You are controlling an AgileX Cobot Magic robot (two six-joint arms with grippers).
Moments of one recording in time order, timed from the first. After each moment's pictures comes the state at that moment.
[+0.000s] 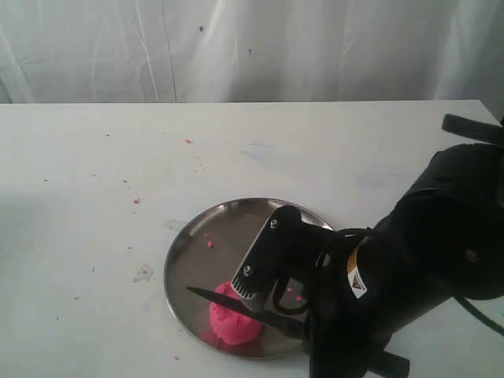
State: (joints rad) left arm -0.15 0.00 0.02 -0.24 0.29 0.13; right arm 0.87 1.37 -0.80 0.01 0.77 -0.27
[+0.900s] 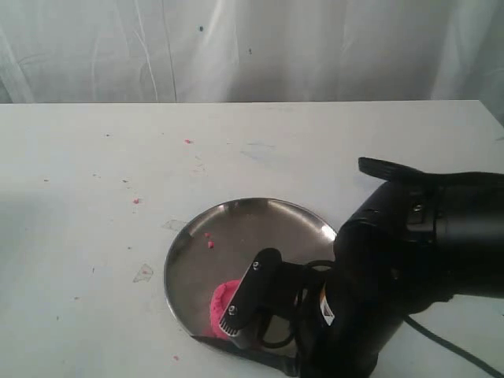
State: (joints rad) left arm -0.15 0.00 0.02 -0.24 0.29 0.13; right arm 0.90 1.52 -0.80 0.05 0.78 -0.30
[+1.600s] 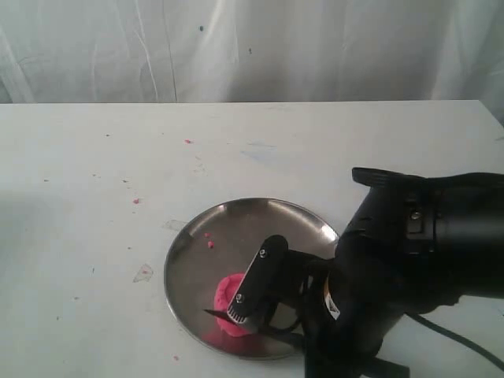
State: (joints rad) left arm -0.15 0.00 0.02 -0.24 0.29 0.13; right arm 0.90 1.52 -0.80 -0.12 0.76 -0.17
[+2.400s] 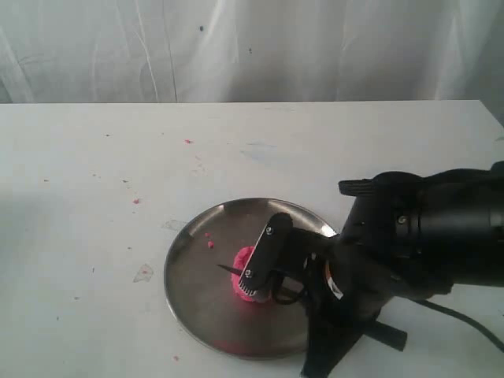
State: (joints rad) left arm -0.15 0.00 0.02 -0.24 0.29 0.13; right arm 0.85 1.56 -0.81 -0.35 0.68 0.00
